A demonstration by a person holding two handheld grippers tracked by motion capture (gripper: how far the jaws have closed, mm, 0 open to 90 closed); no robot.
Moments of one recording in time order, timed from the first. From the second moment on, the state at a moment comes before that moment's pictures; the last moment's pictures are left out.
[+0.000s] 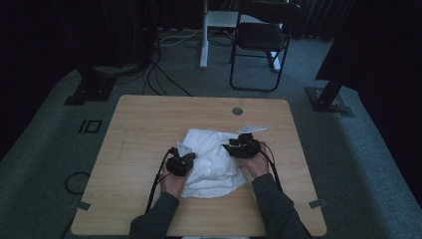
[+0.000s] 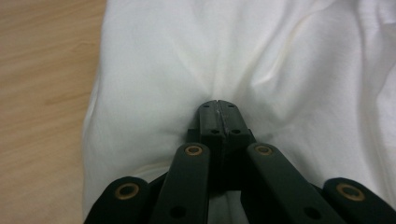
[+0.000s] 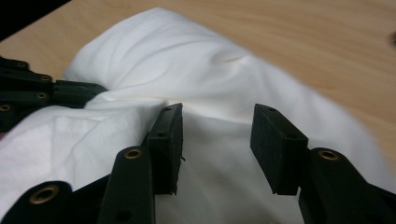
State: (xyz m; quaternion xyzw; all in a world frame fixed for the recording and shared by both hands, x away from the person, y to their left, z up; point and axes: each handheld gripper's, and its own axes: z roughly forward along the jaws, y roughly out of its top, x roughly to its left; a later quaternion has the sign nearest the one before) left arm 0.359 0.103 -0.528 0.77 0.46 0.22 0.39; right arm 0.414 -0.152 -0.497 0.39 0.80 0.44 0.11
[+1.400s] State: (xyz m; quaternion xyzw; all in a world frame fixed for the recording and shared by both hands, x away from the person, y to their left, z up) left arm 0.302 0.087 -0.497 0.79 0.38 0.16 0.46; right arm 0.346 -0.163 -0.488 0.32 0.81 0.48 0.07
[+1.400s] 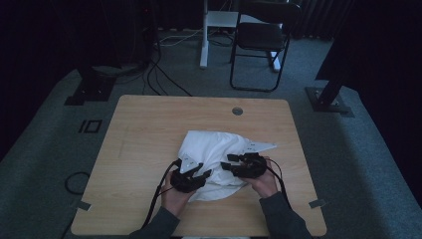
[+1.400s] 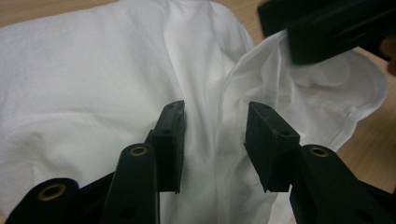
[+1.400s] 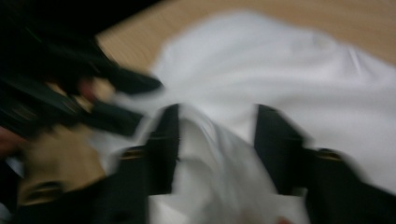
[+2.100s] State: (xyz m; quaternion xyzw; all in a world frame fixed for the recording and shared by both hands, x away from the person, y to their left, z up) left arm 0.305 0.114 -0.490 0.77 0.40 0.19 0.46; right arm 0.304 -0.231 -0.488 0.30 0.79 0.54 0.06
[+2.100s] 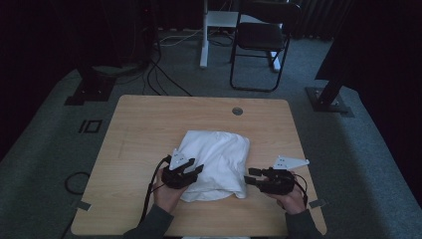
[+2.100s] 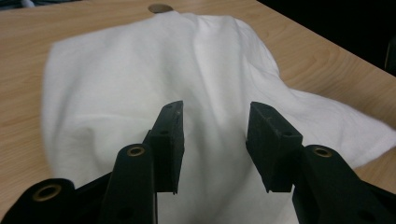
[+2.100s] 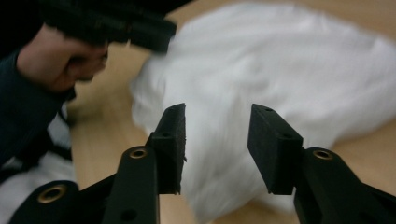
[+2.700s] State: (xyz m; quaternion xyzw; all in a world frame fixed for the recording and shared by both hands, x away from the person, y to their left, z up) left arm 0.307 0.125 -0.517 0.77 0.42 0.16 0.44; right arm 0.354 -0.154 -0.547 0.36 0.85 0.37 0.12
